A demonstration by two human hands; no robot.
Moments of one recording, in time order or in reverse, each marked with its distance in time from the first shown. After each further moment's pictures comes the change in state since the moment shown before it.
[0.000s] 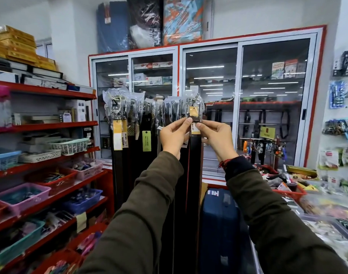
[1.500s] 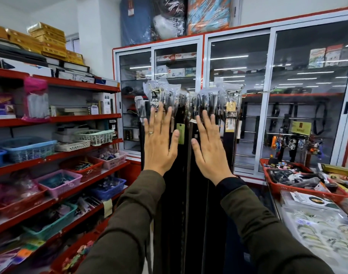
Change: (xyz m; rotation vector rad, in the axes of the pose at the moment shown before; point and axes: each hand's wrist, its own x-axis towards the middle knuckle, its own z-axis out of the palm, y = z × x) left_hand 0.003 0.029 -0.171 1.363 0.044 0.870; right_hand -0.053 0.062 0.108 -0.814 -0.135 -0.742
